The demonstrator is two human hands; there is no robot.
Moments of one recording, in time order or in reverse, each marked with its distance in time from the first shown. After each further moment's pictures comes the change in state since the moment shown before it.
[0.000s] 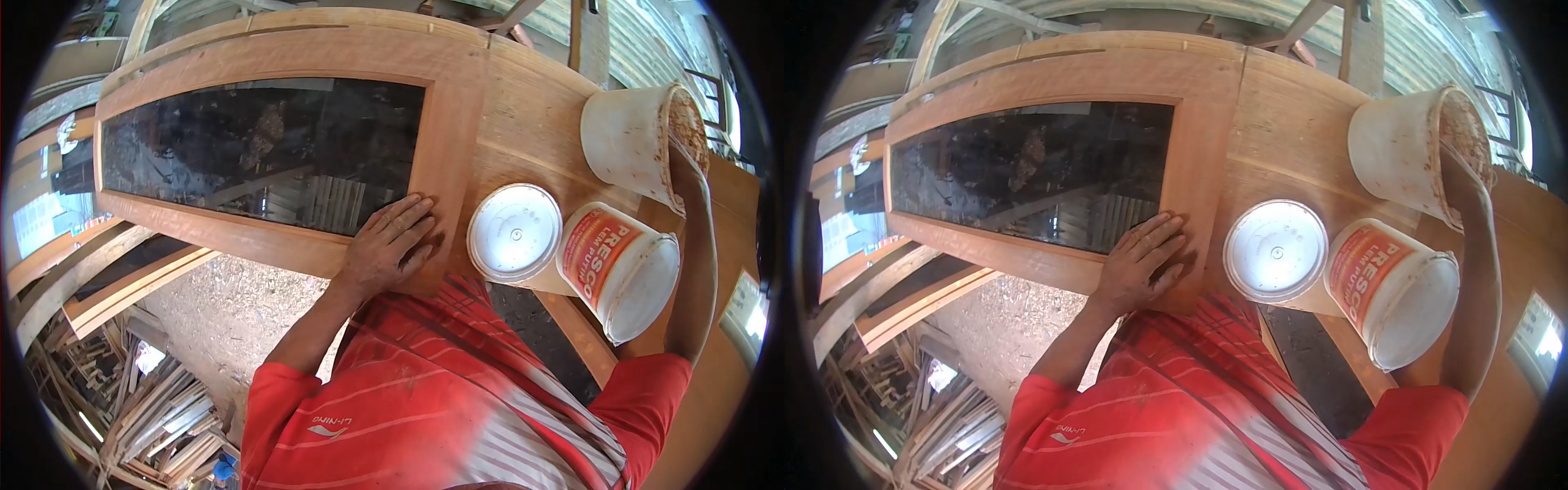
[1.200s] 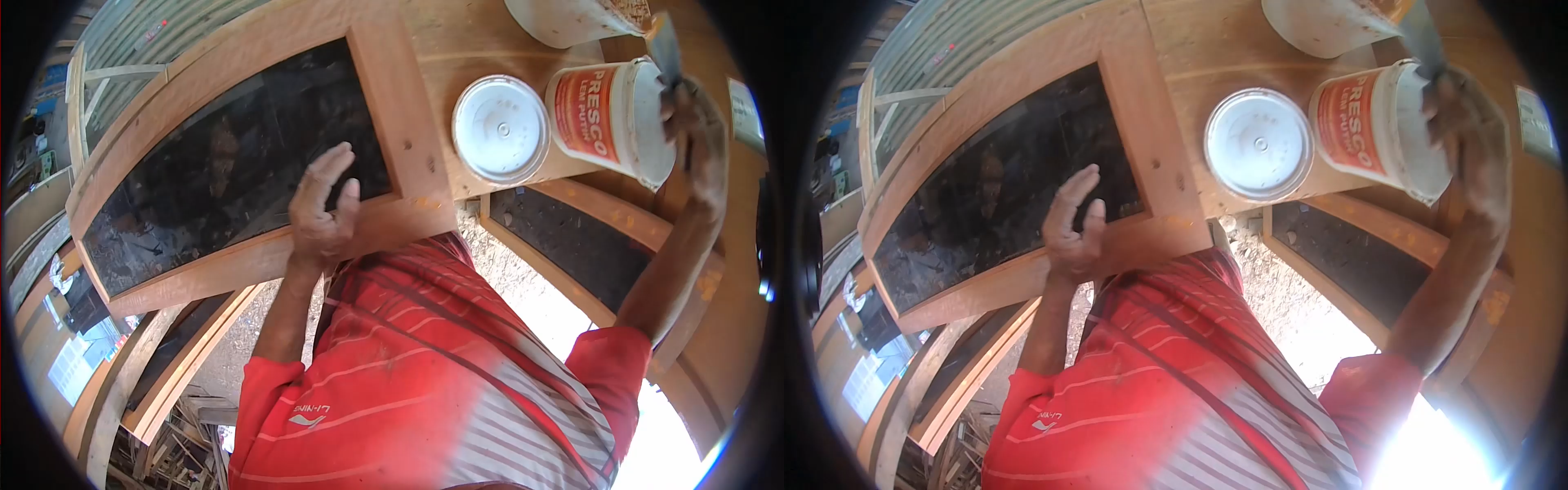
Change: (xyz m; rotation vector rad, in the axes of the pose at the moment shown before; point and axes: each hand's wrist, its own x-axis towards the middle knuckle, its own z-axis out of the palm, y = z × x) left_hand -0.007 -0.047 -0.062 -0.296 0.072 0.021; right_hand -0.221 -0.141 0.081 1.004 0.891 0.230
